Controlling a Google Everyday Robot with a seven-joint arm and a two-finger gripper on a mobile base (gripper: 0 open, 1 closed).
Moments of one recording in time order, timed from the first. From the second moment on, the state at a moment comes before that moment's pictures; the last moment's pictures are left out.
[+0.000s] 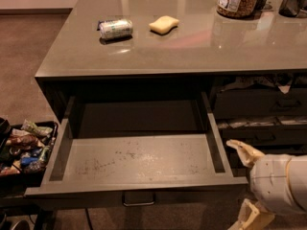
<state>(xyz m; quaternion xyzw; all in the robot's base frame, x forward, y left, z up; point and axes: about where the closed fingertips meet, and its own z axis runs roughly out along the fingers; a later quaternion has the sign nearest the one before) 0.330 -0.168 0.783 -0.63 0.71 0.07 0.31</state>
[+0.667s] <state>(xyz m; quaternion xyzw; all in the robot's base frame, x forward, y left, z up) 0.317 -0.171 0.747 -0.64 0.72 0.06 0.28</state>
